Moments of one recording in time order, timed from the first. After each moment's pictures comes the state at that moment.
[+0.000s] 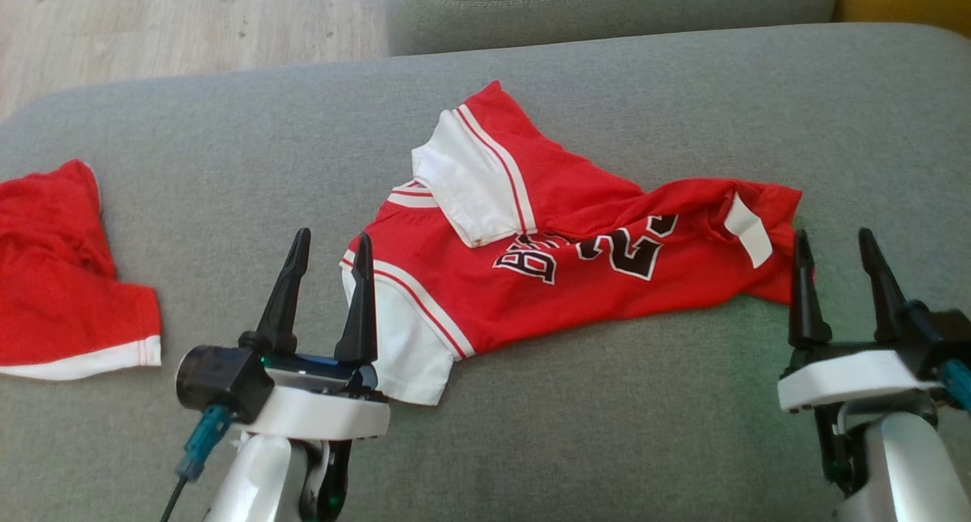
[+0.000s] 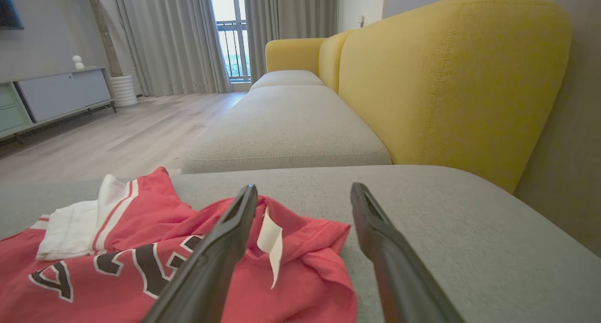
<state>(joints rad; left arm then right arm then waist) -0.16 0.05 -0.26 0.16 -0.29 -0.08 -0.25 -0.13 -0.05 -0.10 0.26 0.04 0.12 -0.22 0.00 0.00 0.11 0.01</state>
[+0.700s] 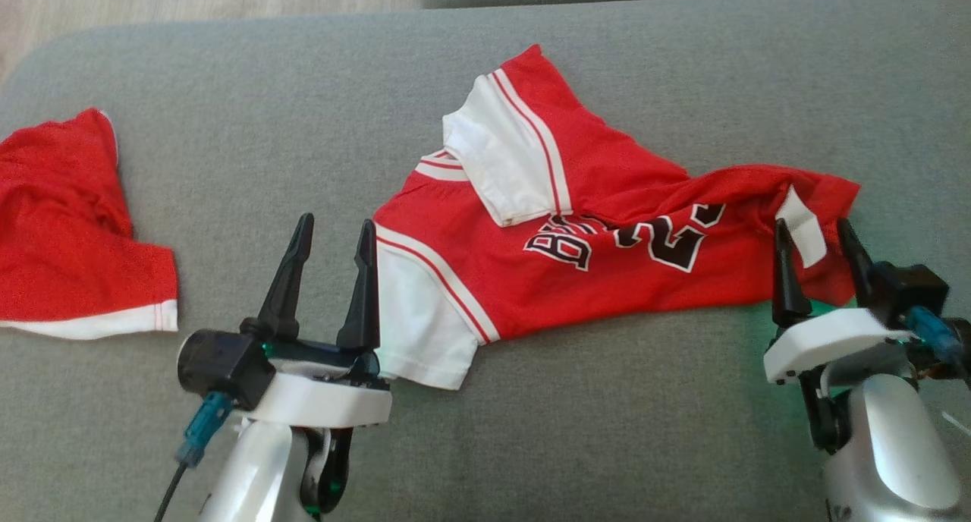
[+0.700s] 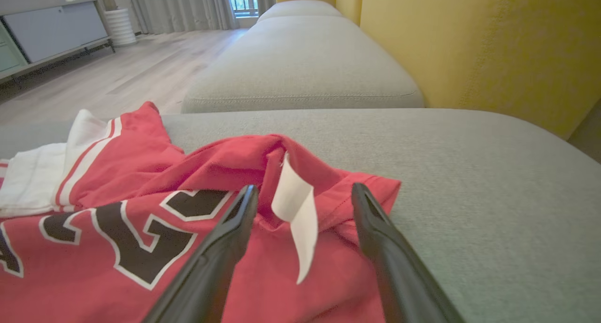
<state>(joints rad) -0.19 0.05 -0.26 0.17 -0.29 -0.09 -0.25 -0.26 -0.05 -0.13 0.45 0.00 0.12 -0.15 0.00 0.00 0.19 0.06</state>
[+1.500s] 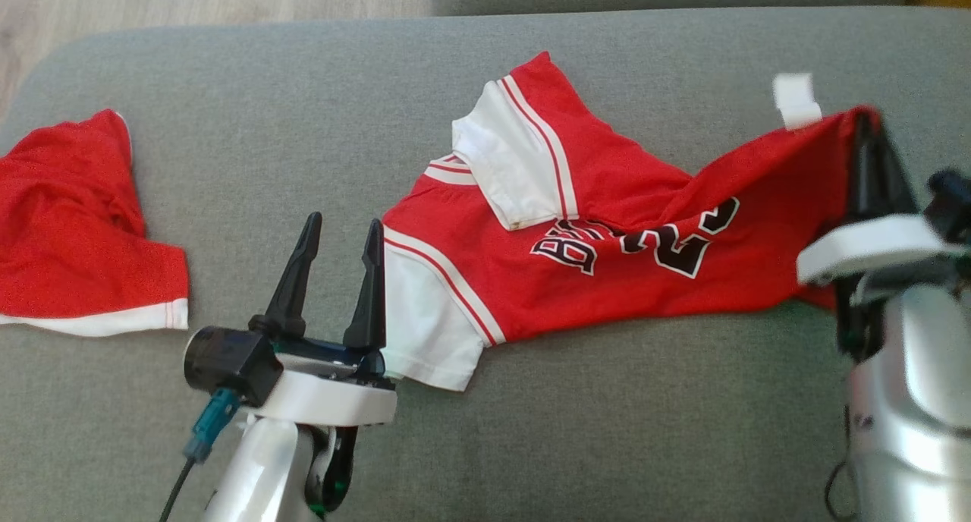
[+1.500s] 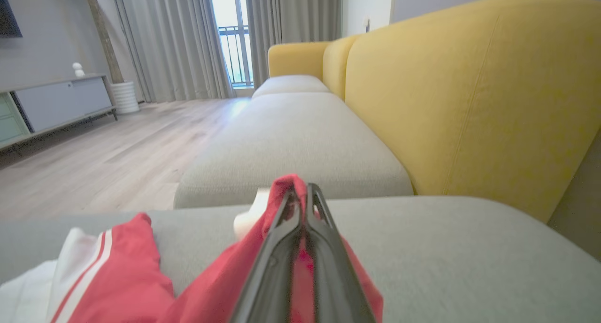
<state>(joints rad) -0.20 0.04 -0.27 0.18 -0.28 -0.10 -0.25 -0.45 -0.05 -0.20 0.47 -0.02 0.12 -0.19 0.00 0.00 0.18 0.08</state>
